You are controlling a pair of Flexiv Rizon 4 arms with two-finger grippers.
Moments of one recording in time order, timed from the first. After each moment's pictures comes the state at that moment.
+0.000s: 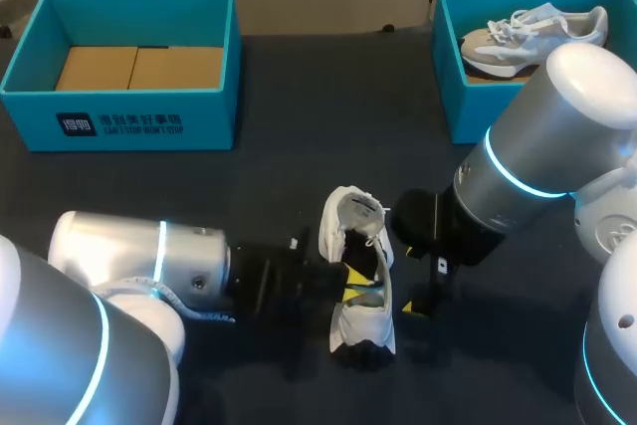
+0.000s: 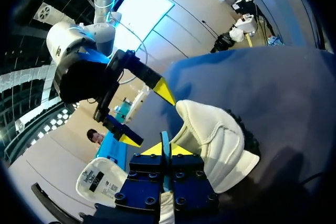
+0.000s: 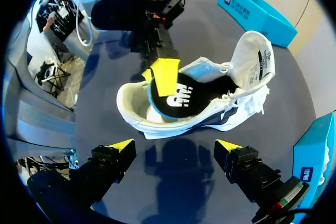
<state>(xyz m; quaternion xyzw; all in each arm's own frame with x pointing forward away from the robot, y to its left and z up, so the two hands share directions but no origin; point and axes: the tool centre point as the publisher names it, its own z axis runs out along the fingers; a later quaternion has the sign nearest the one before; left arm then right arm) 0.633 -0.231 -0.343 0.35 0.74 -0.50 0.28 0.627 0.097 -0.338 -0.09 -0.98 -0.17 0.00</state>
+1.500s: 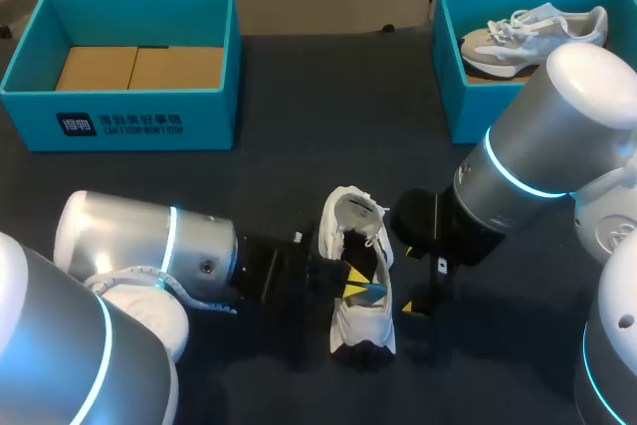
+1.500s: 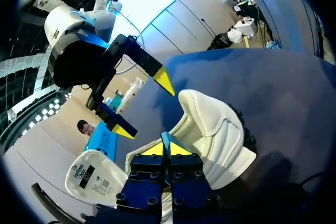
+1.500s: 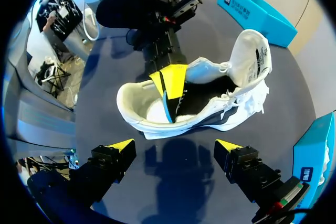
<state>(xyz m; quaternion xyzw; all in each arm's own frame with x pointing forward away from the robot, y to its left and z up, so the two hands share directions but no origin) 0.638 -0.232 -0.351 0.33 0.77 -0.49 0.23 0.627 0.097 -0.338 -0.09 -0.98 -0.17 0.00</state>
